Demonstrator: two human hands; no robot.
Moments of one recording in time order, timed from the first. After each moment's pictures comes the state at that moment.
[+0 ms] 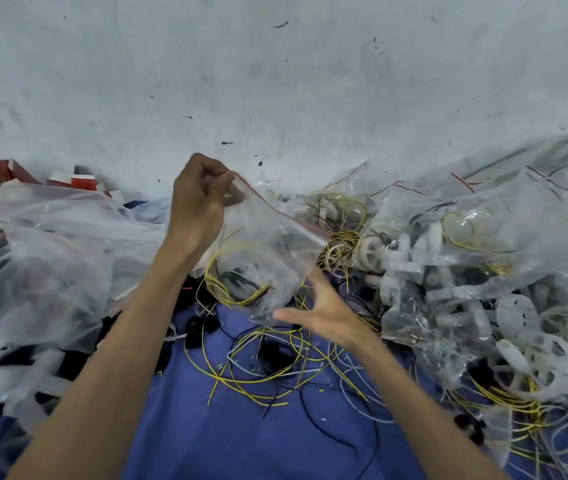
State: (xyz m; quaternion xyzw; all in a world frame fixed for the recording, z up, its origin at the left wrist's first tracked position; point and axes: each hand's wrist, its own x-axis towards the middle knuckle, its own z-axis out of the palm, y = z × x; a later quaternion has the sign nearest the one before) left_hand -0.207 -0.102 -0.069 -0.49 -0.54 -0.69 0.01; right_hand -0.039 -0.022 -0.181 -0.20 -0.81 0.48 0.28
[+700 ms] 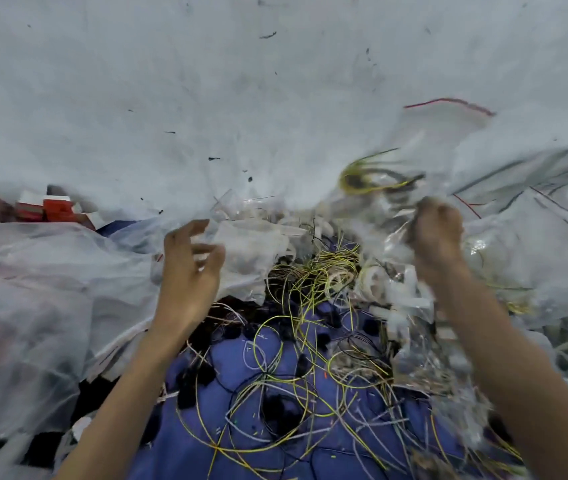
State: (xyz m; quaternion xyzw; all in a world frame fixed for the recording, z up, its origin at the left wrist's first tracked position) left_hand -0.248 -0.074 -0.112 -0.47 -0.63 -0.62 0.05; right_hand -0.007 0.113 -0.062 -0.48 -0.55 0.35 0.59
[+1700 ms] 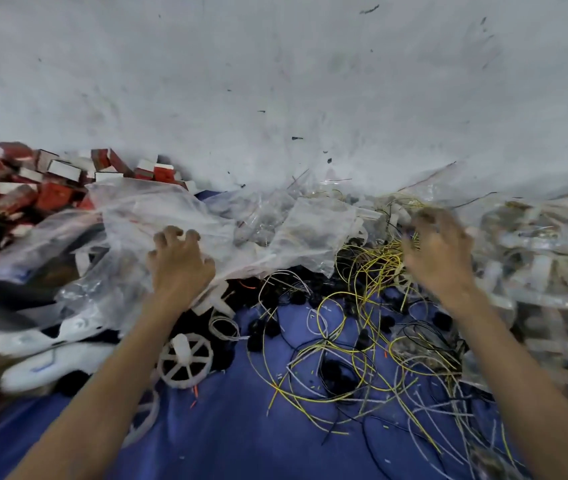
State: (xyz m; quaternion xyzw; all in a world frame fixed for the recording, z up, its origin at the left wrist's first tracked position) left_hand -0.338 -0.154 -0.151 -0.29 -0.92 -0.19 0.18; right_hand -0.060 0.082 -0.126 -0.37 -0.86 -0.06 0.35
